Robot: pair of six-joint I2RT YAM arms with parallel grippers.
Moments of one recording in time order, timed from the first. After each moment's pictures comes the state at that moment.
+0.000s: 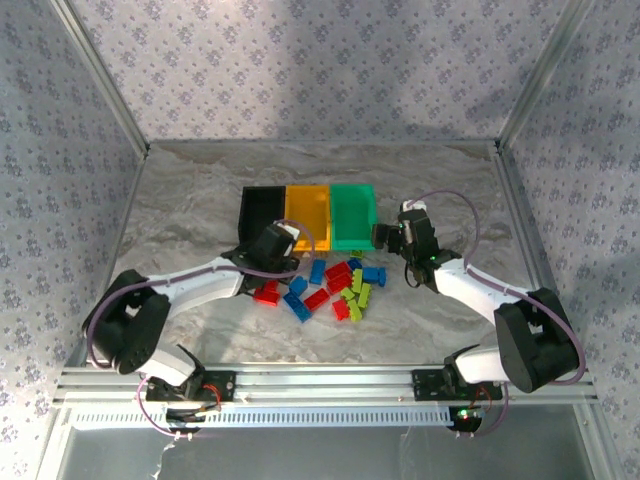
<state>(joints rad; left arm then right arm) -0.73 1.47 0.76 -0.21 -0.20 -0.23 0.41 1.34 0.65 0.04 0.23 0.35</state>
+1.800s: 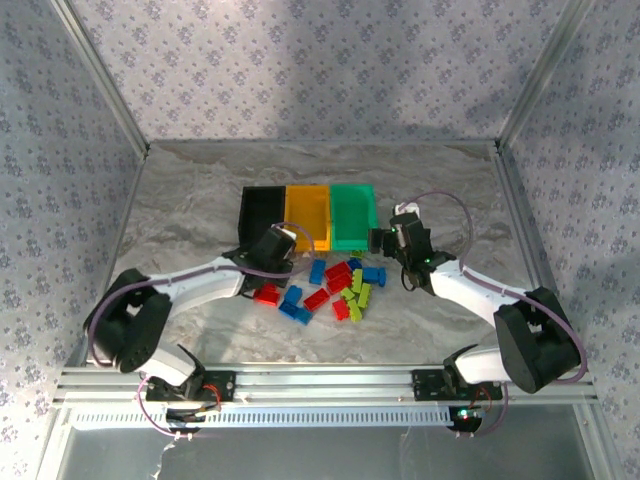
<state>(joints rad) -0.73 1.45 0.75 -0.27 -0.26 -0.23 0.47 1.34 0.65 0.02 0.30 0.32</state>
